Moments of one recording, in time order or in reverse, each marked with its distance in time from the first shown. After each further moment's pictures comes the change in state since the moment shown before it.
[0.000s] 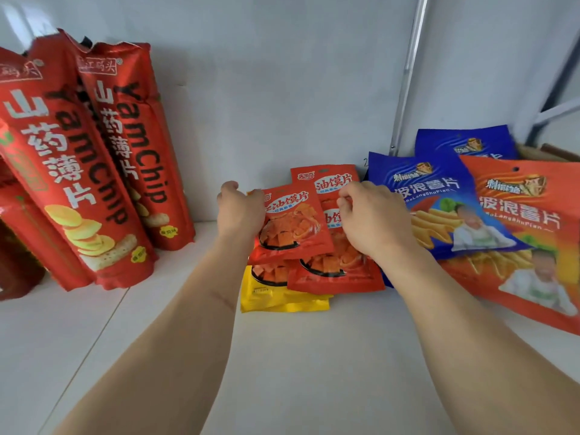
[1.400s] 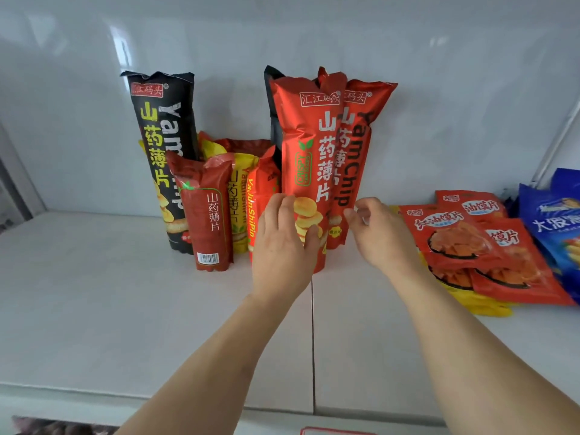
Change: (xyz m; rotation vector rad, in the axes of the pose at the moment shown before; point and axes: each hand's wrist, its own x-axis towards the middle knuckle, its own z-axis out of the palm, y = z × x) left_hand 0.001 -0.115 -0.253 0.269 0.218 0.718; right_hand -0.022 -0.286 0.026 0.375 -0.045 0.082
